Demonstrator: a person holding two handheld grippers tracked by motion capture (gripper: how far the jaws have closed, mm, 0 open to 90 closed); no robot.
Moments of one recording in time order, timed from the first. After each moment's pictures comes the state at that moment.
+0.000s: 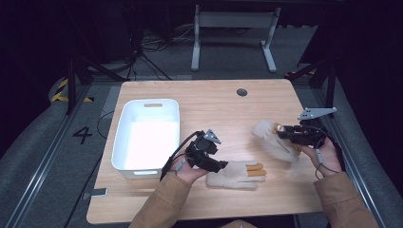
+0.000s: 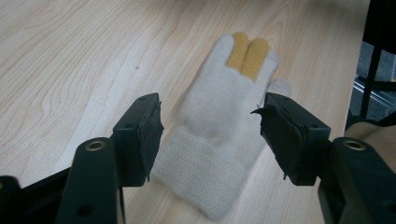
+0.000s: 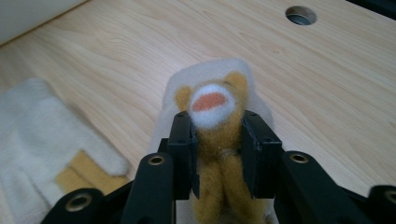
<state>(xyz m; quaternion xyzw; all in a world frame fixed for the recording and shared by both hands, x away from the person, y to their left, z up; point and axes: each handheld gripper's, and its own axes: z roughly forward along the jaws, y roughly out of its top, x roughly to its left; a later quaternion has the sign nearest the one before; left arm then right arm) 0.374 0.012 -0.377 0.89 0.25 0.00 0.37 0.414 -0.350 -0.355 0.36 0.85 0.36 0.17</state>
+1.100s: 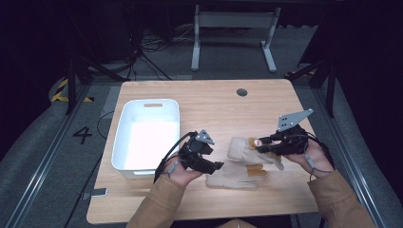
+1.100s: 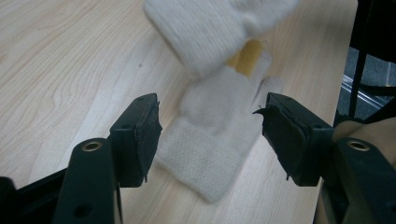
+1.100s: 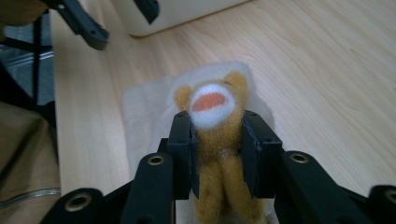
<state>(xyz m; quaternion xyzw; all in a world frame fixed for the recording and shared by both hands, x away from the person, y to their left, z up) 0.366 0.030 -0.369 0.89 0.26 0.01 0.38 0.397 -0.285 -0.342 0.18 0.90 0.39 0.05</state>
